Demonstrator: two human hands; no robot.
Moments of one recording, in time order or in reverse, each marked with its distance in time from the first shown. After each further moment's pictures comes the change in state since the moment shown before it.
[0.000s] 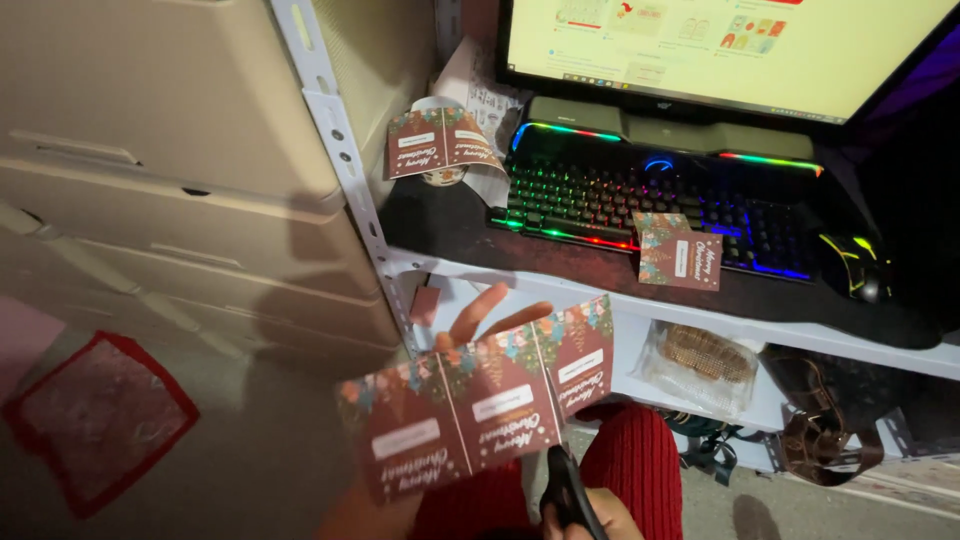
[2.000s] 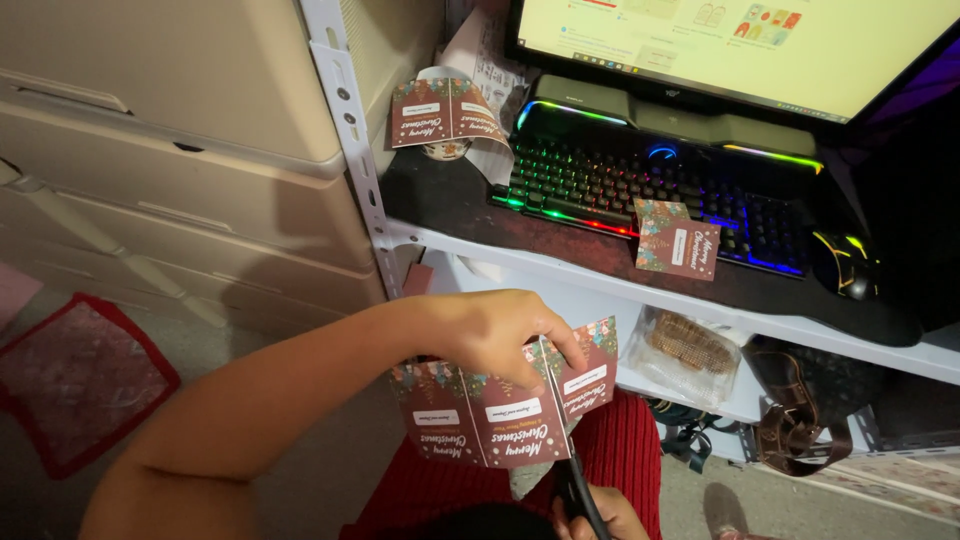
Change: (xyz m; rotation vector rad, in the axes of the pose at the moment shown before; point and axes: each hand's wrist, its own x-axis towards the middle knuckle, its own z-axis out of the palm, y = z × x) left_hand 0.093 0.054 0.057 1.449 -0.301 -1.024; right_hand -0.033 0.020 -0.061 -0.446 0.137 0.072
